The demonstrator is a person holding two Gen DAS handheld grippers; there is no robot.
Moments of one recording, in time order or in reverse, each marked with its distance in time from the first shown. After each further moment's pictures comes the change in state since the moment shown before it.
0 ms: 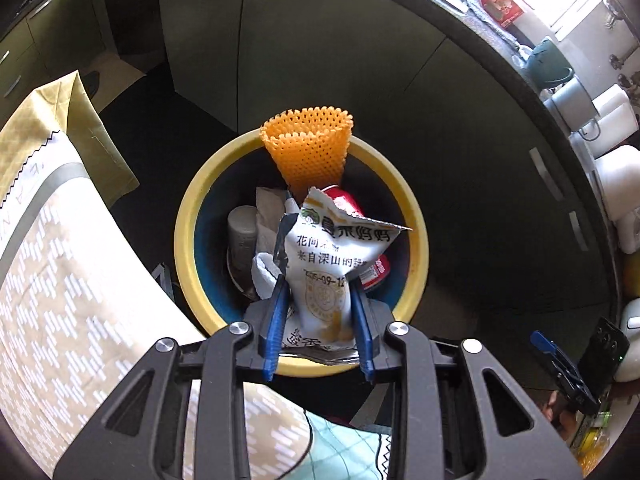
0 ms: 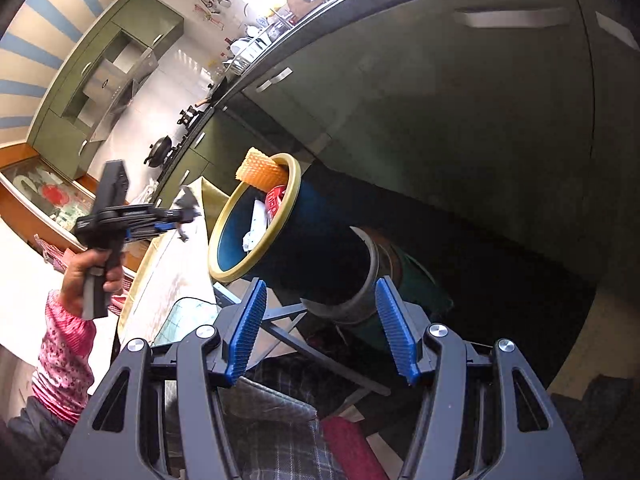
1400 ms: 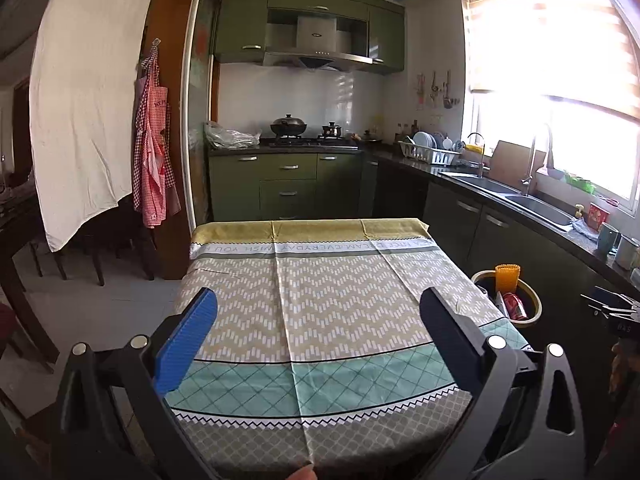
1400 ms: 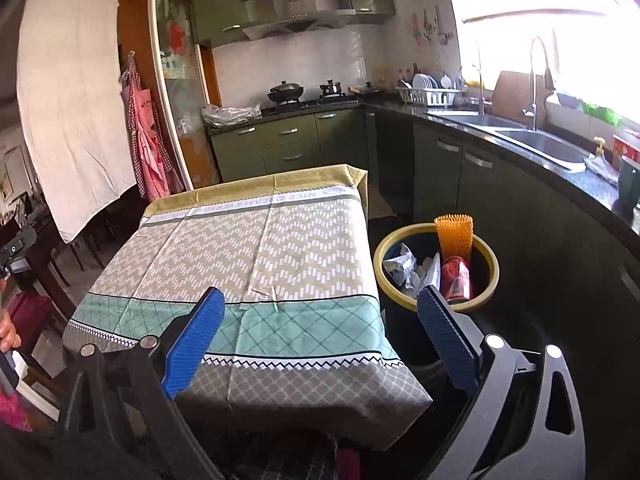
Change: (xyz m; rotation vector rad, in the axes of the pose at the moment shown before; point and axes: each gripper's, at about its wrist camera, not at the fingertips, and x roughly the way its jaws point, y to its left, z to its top) left arm -0.322 0.040 -0.492 -0.430 -0.938 0.653; right arm 0.001 0.307 -0.109 -0.782 -0.097 0.071
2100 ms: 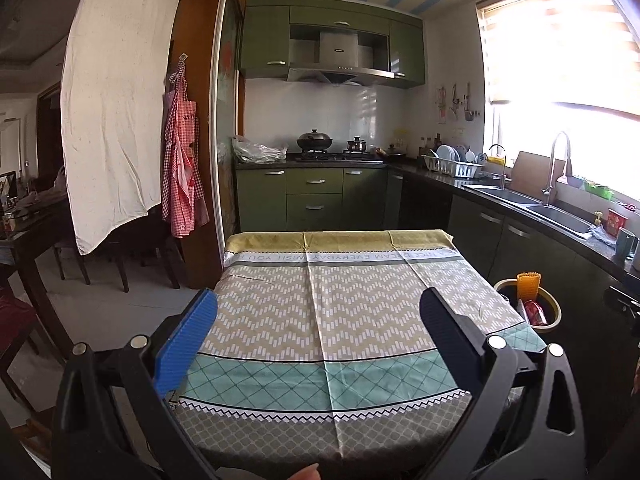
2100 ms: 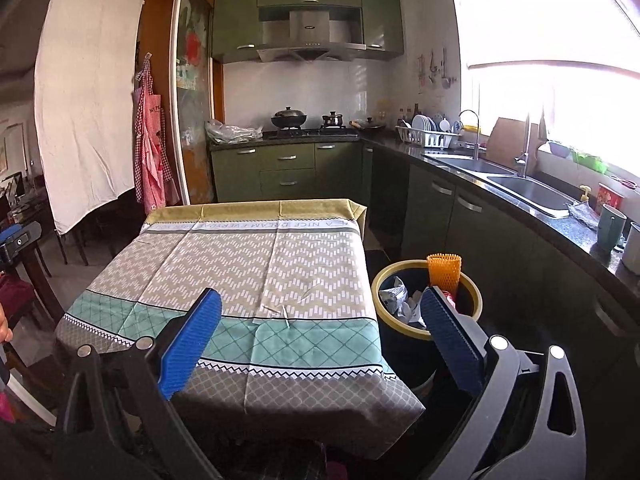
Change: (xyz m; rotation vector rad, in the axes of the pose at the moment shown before) left arm -0.027 0.012 -0.010 0.001 -0.055 0.098; right arm -0.038 0.038 -0.002 -0.087 -0.103 -0.054
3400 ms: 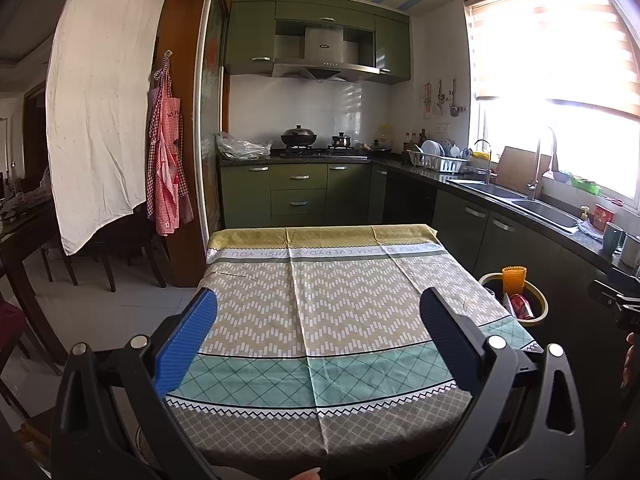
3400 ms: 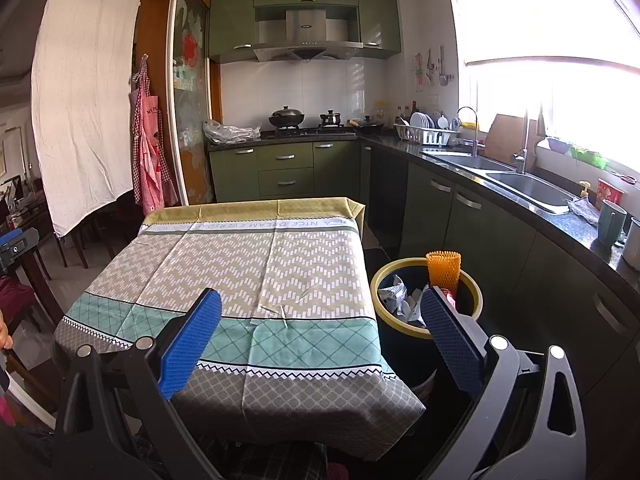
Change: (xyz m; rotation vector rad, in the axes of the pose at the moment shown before) left arm 0.003 -0.011 -0.004 0.009 0.014 -0.055; right arm 0.001 -0.006 0.002 0.010 0.008 0.002
